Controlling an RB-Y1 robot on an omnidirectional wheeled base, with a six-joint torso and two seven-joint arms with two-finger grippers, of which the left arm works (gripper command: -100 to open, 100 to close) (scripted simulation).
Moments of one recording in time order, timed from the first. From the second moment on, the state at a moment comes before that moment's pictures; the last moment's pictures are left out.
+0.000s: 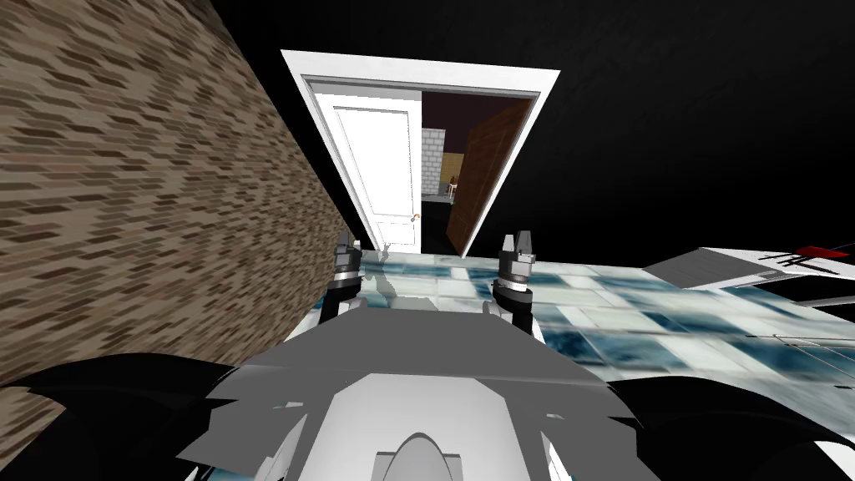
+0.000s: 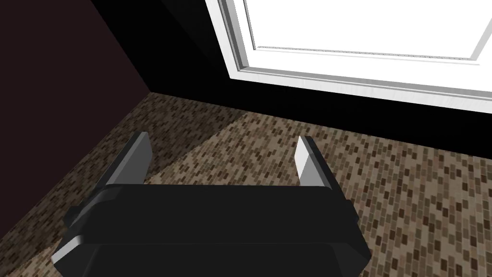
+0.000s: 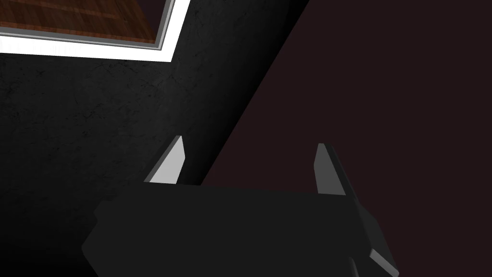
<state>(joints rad) 0.54 -0.03 0.06 -2.20 0.02 -0.42 -0.13</state>
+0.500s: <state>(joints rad) 0.50 0.00 0.06 -2.11 0.06 -0.45 -0.05</state>
